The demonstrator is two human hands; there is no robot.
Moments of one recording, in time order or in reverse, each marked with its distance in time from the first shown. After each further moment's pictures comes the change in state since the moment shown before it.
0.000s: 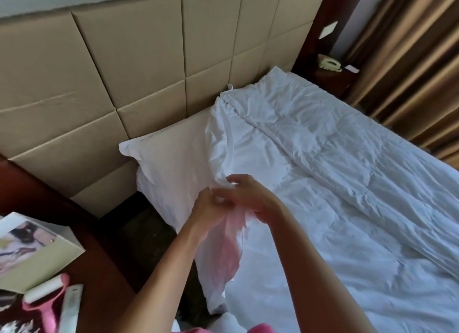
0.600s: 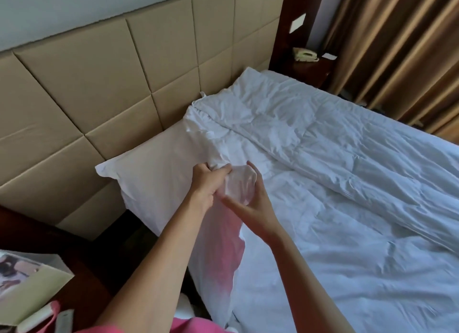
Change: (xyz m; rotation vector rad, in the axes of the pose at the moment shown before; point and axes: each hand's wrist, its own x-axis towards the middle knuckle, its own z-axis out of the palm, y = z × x) left_hand 0.037 0.083 0.098 -0.257 0.144 -0.082; right_hand -0.051 0.089 -0.077 0.300 0.324 -0.386
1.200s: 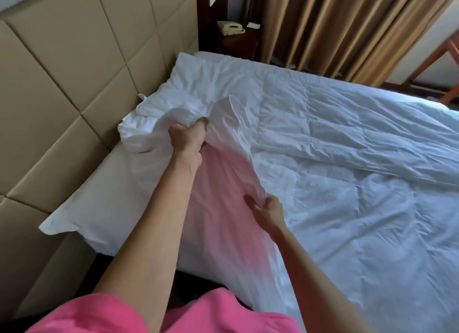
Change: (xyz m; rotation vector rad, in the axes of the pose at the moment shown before) left_hand 0.110 0.090 0.024 -0.089 -0.138 0.097; right_hand 0.042 0.063 0.017 -0.211 0.568 0.450
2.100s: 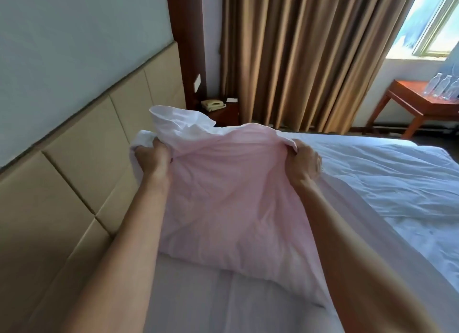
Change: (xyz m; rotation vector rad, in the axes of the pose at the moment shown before) left_hand 0.157 0.159 -0.038 -0.117 -0.008 0.326; right_hand 0.129 -0.250 -0.052 -0.203 0.823 -0.306
